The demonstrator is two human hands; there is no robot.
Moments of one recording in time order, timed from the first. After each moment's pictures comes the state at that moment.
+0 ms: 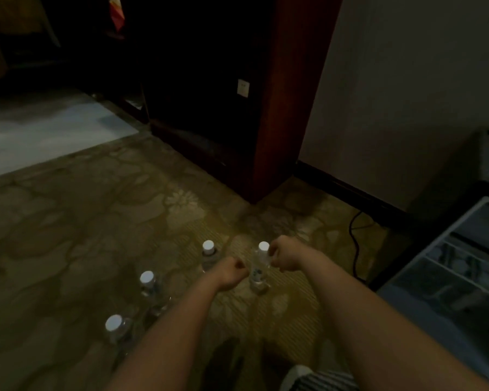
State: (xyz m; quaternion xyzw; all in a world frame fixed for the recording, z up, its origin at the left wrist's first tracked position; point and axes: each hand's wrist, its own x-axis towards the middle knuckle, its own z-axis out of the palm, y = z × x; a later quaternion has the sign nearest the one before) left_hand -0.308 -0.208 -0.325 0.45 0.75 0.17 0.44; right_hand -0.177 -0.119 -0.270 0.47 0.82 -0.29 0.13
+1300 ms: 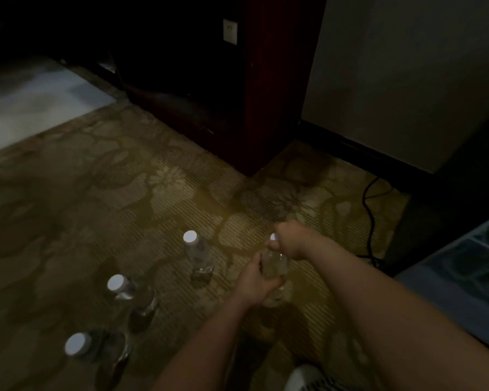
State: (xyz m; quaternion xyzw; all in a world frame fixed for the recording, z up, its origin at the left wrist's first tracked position) left_hand -0.251 -0.144 -0.436 0.39 0.72 0.36 0.46; right_hand -0.184 -0.035 -0.359 0.43 0.85 -0.24 0.18
